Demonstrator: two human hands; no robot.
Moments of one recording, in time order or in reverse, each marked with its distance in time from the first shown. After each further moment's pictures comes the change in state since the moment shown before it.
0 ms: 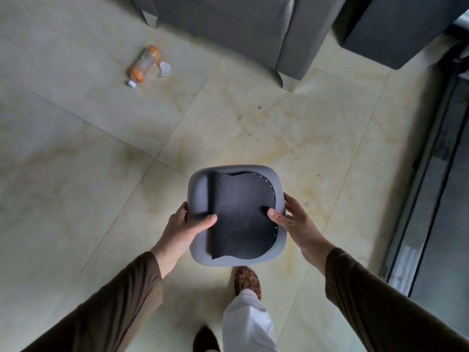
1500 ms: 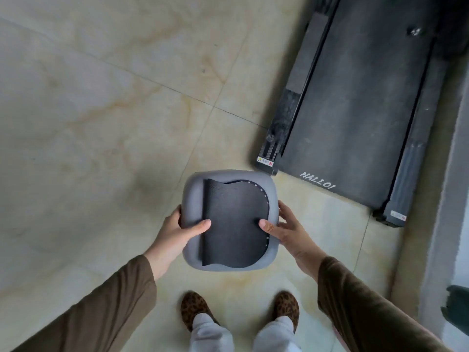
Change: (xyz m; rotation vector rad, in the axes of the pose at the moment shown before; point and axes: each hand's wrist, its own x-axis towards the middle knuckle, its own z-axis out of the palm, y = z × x) left_hand -0.374 -0.393 0.415 0.079 -0.061 -0.124; right_hand -0.463 0.435 -0.327 0.127 0.068 0.118
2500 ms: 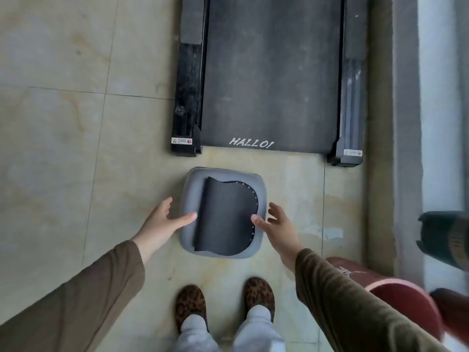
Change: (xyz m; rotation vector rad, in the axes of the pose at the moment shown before) left_hand 0.131 -0.043 0.183 0.458 -0.133 -0.089; right_hand 0.047 0.148 -0.174 0.156 0.374 0.152
